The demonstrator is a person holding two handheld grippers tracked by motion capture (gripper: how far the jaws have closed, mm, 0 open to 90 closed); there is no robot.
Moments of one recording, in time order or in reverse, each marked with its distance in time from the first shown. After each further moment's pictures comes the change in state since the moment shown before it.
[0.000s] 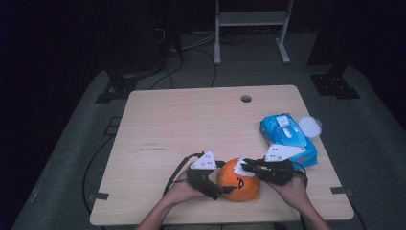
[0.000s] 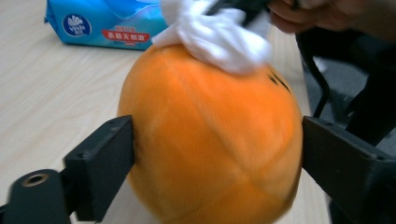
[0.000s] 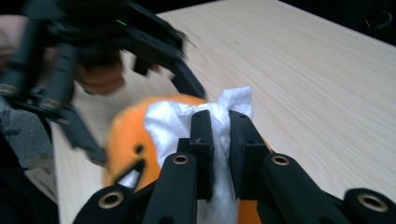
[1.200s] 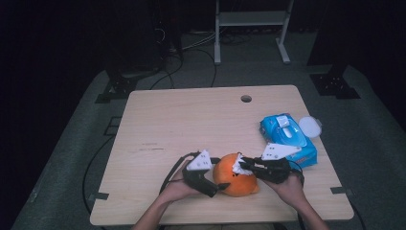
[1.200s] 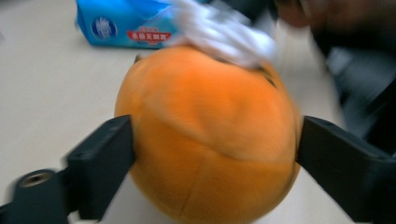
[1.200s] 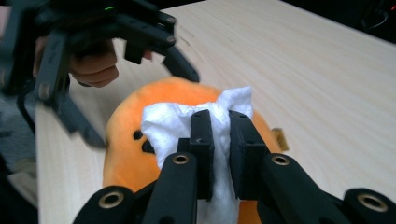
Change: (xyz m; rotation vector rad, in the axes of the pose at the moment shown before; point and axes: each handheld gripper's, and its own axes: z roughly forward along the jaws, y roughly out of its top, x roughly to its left) left arm 0.015 -0.006 -0.010 -0.025 0.028 -0.079; right arm -0.006 -0.004 0.011 -0.001 -0.015 0.002
